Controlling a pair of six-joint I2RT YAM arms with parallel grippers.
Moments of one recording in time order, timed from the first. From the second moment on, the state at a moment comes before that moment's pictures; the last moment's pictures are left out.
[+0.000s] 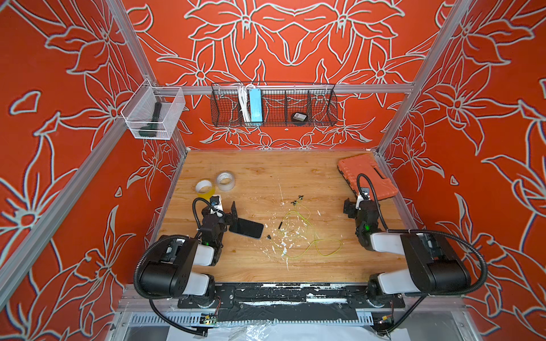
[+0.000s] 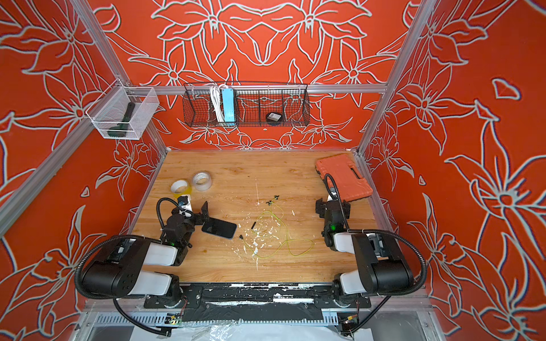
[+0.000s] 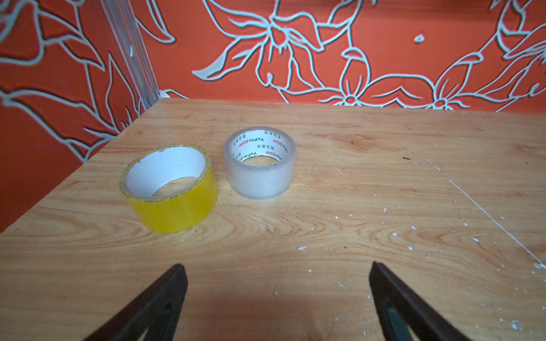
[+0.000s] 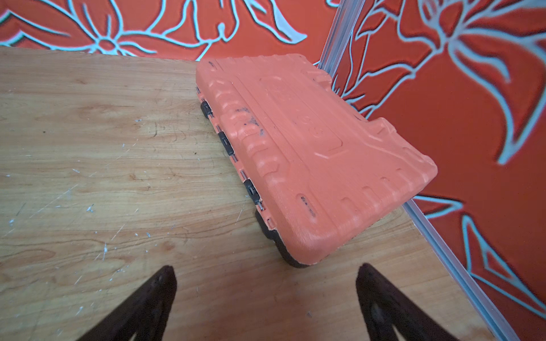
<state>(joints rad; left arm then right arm) -0.08 1.41 0.11 1.10 -0.15 -0.06 0.11 1.42 0.30 0.73 0.40 0.01</state>
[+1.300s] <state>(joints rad) -0.10 0.33 0.31 -0.14 0.21 -0.90 1.01 1.53 1.02 -0.41 -0.03 0.36</state>
